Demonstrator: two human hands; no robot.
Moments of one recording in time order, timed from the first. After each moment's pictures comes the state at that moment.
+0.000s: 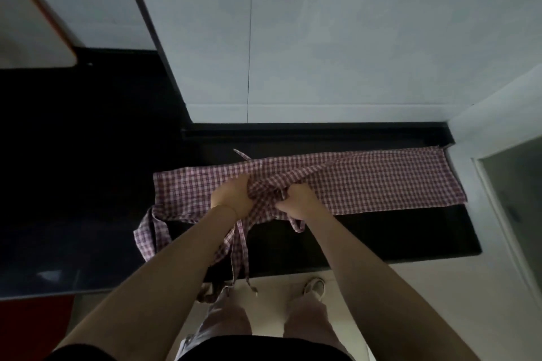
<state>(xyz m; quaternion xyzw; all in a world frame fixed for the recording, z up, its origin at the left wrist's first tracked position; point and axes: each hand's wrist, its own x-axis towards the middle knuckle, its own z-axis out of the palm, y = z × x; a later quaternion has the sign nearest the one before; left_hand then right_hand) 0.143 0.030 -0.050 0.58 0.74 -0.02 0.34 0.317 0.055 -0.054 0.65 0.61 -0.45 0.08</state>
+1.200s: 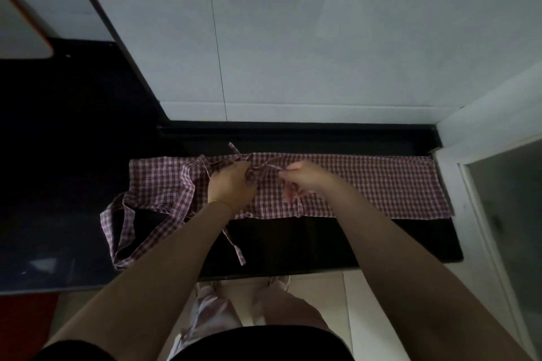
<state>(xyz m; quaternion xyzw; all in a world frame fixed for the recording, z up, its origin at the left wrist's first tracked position) 0.191 0.051 -0.049 0.62 0.73 0.12 0.26 0.376 0.119 0.000 0.62 0.54 -0.56 0.09</state>
